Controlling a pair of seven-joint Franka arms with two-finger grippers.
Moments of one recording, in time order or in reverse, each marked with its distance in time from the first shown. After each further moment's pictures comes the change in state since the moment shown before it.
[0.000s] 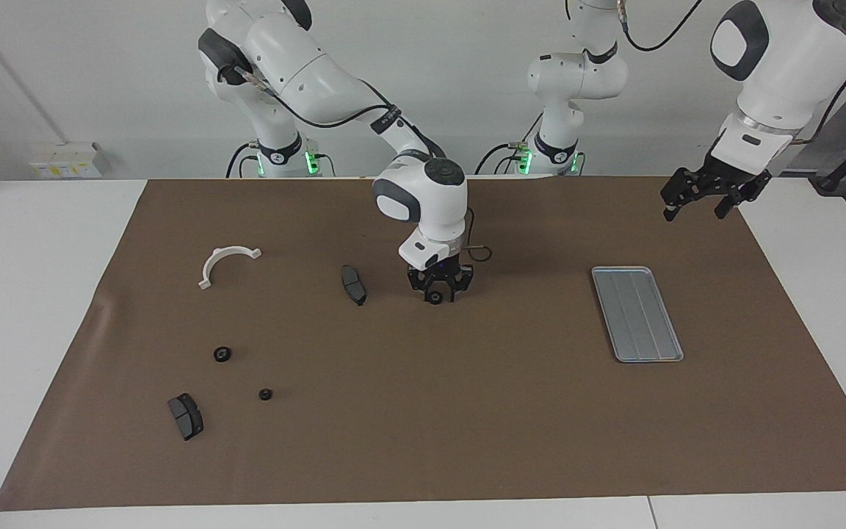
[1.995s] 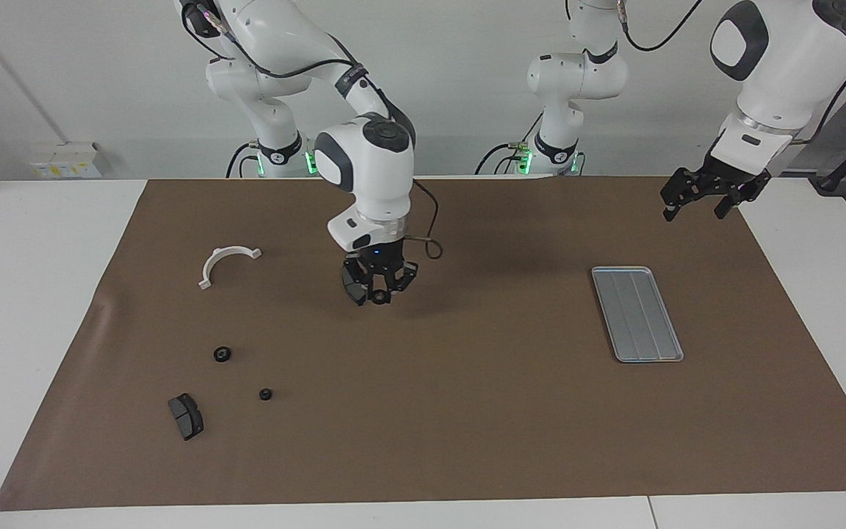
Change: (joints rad) left arm 0.000 0.000 0.001 0.000 0.000 0.000 -0.001; right arm -0.063 -0.337 -0.532 -0.125 0.462 -0.164 -0.869
